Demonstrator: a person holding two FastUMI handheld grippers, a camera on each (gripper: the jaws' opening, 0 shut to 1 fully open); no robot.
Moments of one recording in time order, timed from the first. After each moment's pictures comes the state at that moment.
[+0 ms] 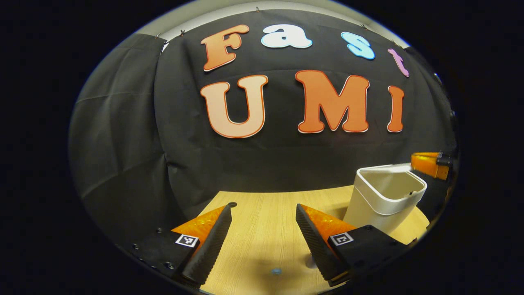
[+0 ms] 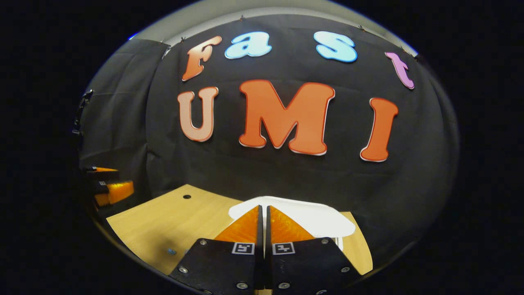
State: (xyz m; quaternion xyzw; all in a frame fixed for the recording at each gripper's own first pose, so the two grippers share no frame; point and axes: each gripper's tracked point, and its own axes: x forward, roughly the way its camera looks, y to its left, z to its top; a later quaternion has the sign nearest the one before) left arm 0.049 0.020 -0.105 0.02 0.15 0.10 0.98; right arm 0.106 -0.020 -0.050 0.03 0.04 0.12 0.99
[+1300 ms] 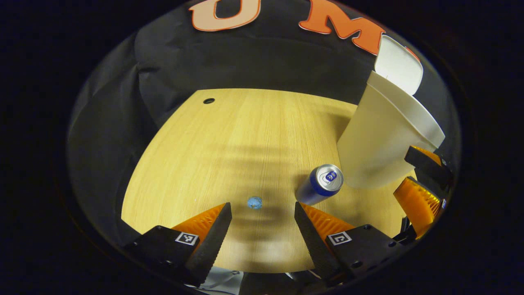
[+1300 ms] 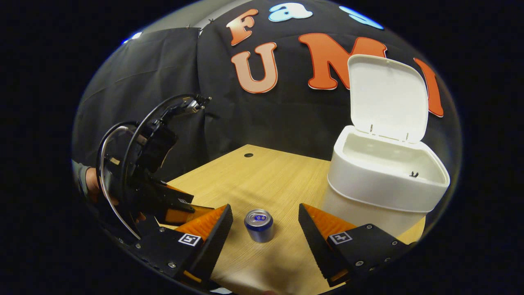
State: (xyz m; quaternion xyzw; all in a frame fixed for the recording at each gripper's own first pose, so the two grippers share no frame) left arm -0.008 -0.022 -0.339 -0.04 0.48 0.04 0.88; right arm 0.041 0.118 -0.229 0.04 0.21 0.28 0.94
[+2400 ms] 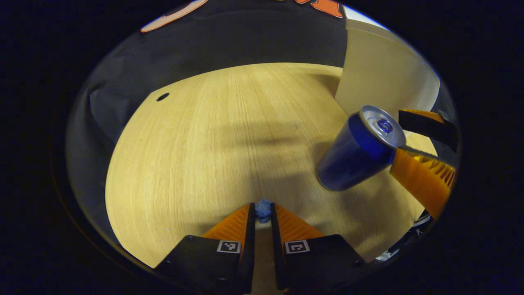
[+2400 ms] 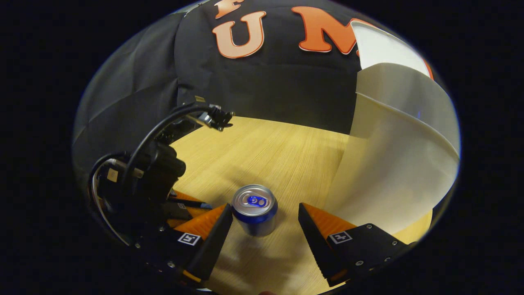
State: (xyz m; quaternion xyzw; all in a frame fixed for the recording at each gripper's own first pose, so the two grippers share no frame) left arm 0.053 0.012 -0.433 0.05 0.50 -0.08 0.86; right arm 0.058 0.158 -0.315 0.00 0.29 0.22 0.93
